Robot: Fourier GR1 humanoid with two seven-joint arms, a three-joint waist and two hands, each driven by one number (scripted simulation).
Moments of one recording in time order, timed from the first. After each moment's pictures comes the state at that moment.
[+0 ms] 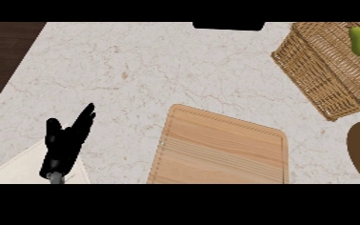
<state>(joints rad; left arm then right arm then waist) 0.05 0.28 -0.11 -1.45 0.15 0.05 0.23 -0.91 -0.94 -0.02 -0.34 0.11 0.24 -0.51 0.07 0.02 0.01</state>
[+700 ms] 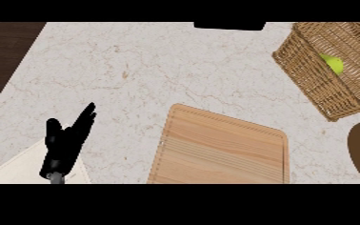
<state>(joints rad) 0.06 0.27 -0.10 -1.46 0.14 0.05 0.23 -1.00 -1.04 -0.12 -0.14 0.07 0.32 -0.58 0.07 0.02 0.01</state>
